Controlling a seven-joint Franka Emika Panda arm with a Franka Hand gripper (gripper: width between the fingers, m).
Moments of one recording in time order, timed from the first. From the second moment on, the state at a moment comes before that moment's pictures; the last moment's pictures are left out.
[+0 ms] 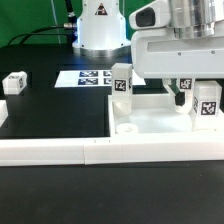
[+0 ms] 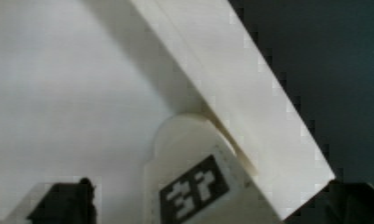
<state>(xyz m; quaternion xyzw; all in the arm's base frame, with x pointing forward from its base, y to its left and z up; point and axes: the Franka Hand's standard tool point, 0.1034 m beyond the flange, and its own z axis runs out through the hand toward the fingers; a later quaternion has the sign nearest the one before) 0.622 0.118 0.059 -0.95 0.29 -0.01 0.09</state>
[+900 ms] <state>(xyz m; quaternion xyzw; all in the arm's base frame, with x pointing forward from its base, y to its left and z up) 0.626 0.116 0.065 -0.97 0.23 -0.02 0.05</state>
